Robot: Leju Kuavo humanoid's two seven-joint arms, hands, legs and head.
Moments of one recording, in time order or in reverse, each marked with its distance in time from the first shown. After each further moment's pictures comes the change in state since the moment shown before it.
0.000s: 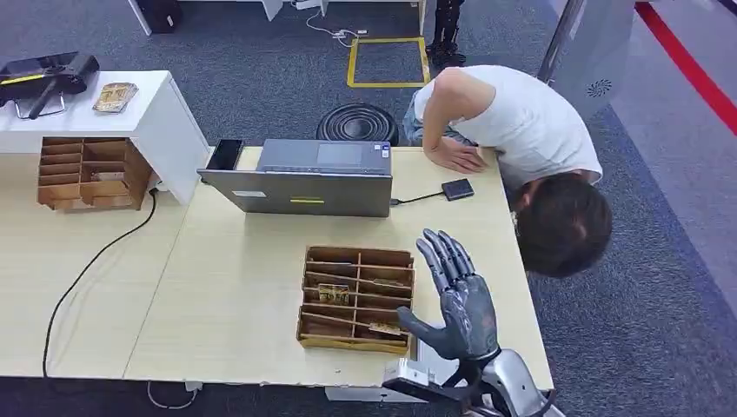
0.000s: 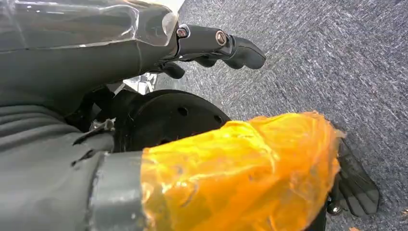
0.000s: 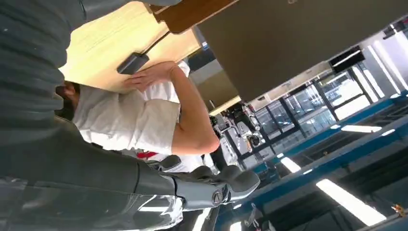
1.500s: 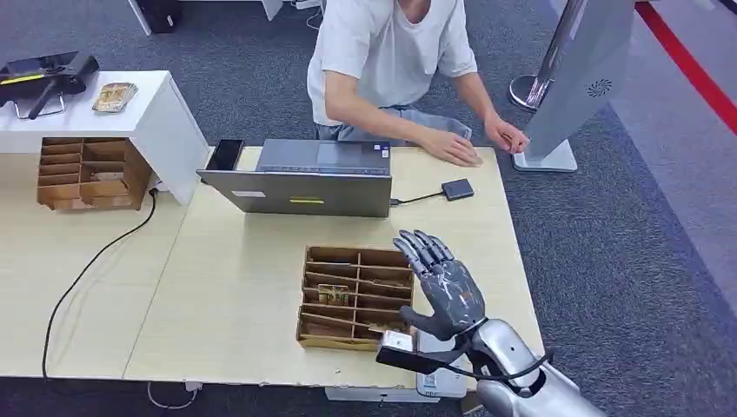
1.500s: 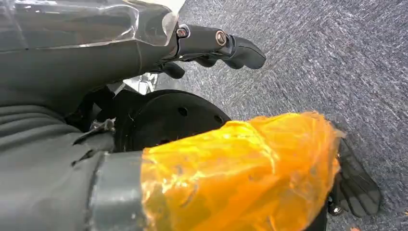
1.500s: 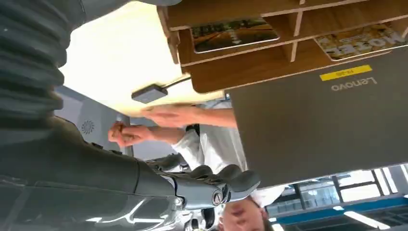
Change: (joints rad) left arm -0.001 0.002 0.000 0.000 0.000 0.000 0.005; right arm -0.184 -0.060 0.137 0.121 -0.068 0.246 0.095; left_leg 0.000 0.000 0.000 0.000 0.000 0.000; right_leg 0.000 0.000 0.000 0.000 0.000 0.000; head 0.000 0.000
